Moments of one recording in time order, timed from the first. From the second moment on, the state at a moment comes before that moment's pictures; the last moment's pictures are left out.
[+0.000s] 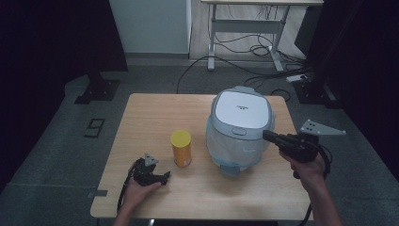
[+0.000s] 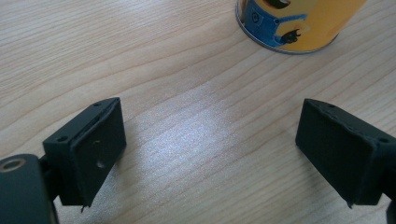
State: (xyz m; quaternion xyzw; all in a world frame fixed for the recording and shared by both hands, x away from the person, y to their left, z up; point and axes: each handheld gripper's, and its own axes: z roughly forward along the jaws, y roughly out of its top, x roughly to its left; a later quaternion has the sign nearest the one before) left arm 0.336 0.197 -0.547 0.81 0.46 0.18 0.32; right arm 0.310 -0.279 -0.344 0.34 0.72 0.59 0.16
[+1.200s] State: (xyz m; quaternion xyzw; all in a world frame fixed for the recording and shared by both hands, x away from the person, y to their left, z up) left arm 0.336 0.198 -0.548 0.81 0.46 0.18 0.32; right arm 0.343 -0.235 -0.348 0.33 0.73 0.59 0.11
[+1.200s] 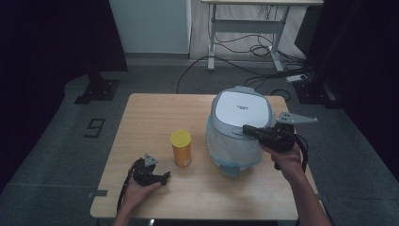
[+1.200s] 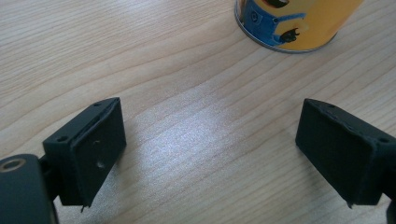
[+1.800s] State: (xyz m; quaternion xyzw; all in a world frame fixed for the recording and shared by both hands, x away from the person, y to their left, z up) left arm 0.336 0.198 -0.548 0.81 0.46 0.18 0.32; right arm 0.342 -0.230 -0.349 0.33 0.74 0.58 0.11
